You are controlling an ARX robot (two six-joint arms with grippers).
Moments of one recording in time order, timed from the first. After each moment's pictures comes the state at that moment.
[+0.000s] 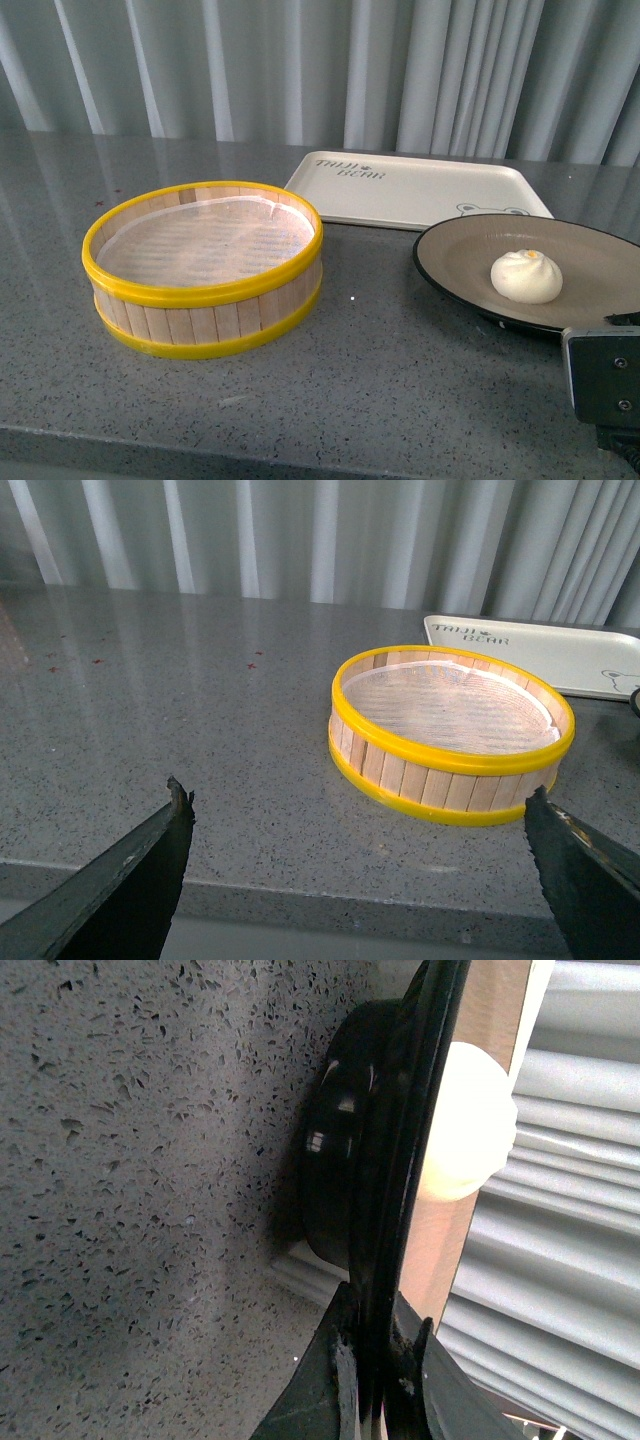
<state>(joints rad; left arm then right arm) 0.00 0.00 0.03 0.00 0.00 0.00 0.11 1.52 0.44 0.59 0.00 -1.62</state>
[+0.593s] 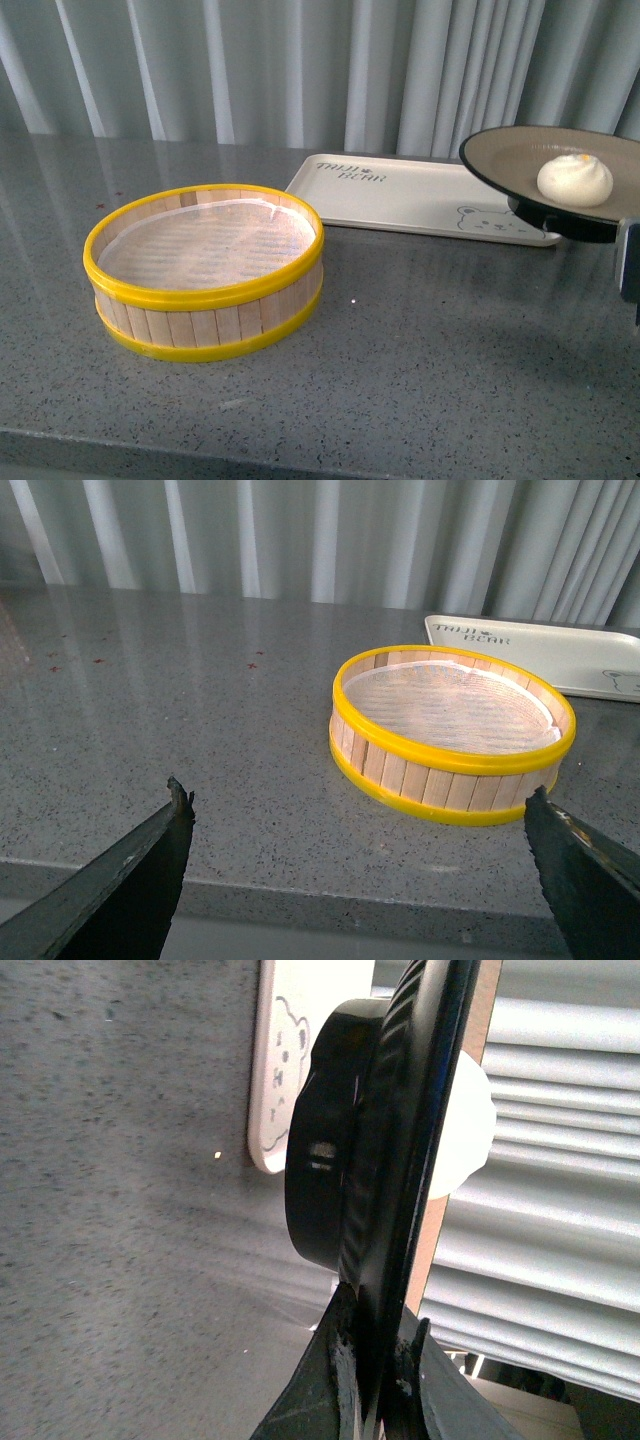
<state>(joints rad) 0.00 0.00 0.03 0.00 0.00 0.00 -0.01 1.53 0.52 0.80 -0.08 -1.63</state>
